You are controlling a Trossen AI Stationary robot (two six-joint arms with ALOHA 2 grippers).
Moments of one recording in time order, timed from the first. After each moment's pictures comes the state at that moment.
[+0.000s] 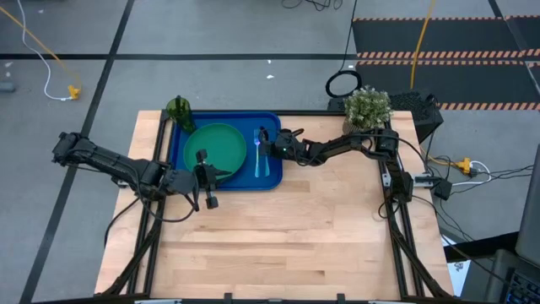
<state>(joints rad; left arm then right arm) -0.29 0.94 0.64 -0.21 -0.58 -0.04 -0.30 2.09 1.07 0.45 0.18 1.14</state>
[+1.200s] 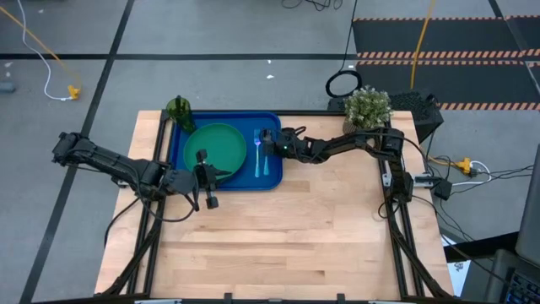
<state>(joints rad) -0.29 0.94 0.64 -0.21 -0.58 -0.05 -0.31 2.03 1.07 0.30 0.21 1.07</state>
